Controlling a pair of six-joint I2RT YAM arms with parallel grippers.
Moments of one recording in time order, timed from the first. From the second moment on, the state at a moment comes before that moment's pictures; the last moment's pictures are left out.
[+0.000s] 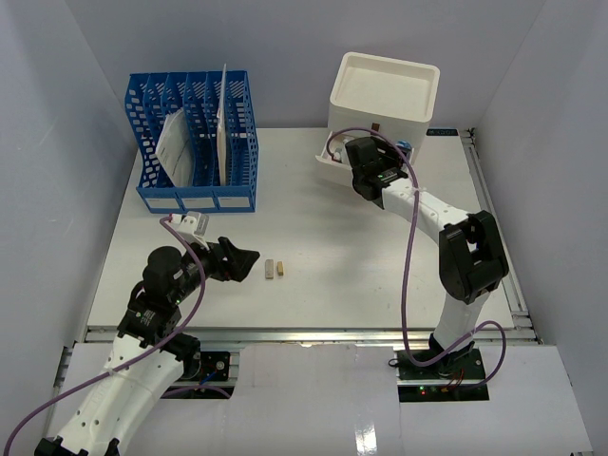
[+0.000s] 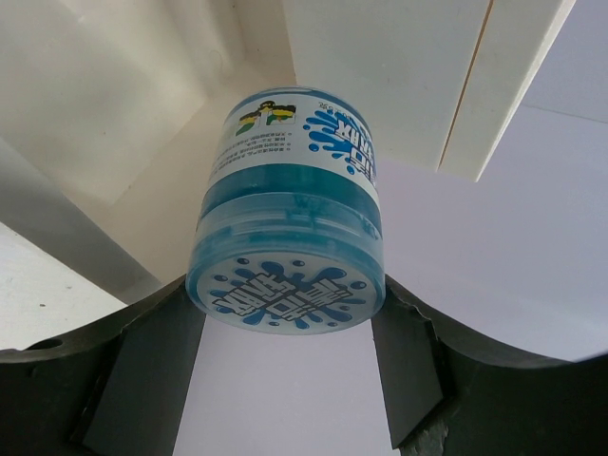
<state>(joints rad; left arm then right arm) -0.39 0.45 0.53 -0.29 0.24 -0.43 0.53 1.81 1.41 -0.24 0.86 -1.00</state>
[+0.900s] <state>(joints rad) -0.39 0.46 0.53 -0.29 0.24 -0.43 0.25 1.78 1.67 -0.57 0.07 -0.33</state>
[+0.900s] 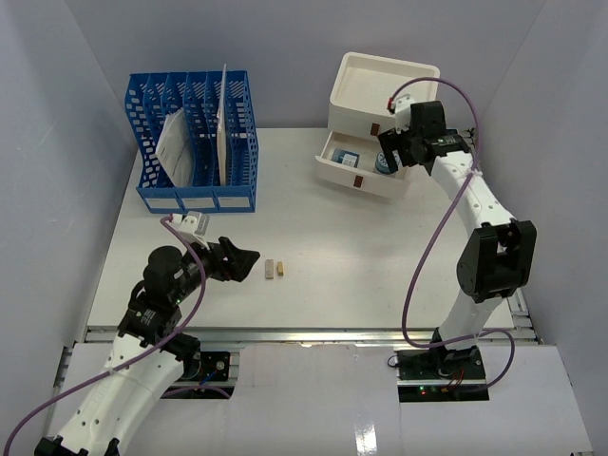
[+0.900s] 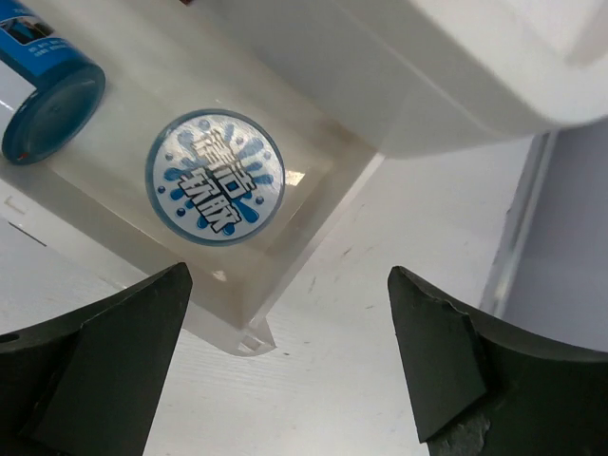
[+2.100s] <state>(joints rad) -0.39 0.54 0.52 -0.23 0.33 -0.46 0.22 1.92 1.64 -0.40 -0.04 -0.05</state>
